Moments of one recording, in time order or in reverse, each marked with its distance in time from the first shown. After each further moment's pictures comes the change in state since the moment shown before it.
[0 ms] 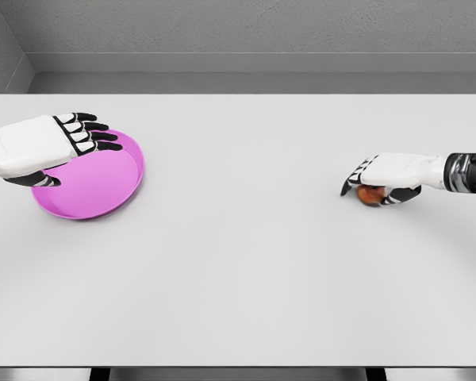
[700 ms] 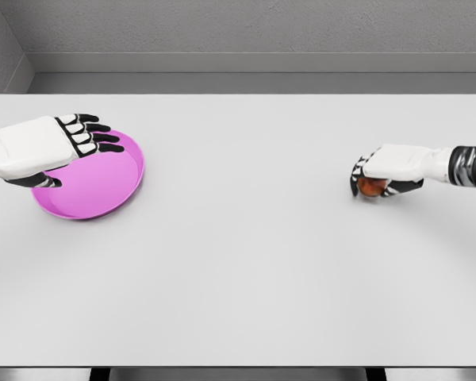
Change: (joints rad) left arm 0.003 0.007 0.002 -0.020 0.000 0.000 0.000; right arm -0.003 -0.010 -0.034 -0.034 -0.002 0.000 0.002
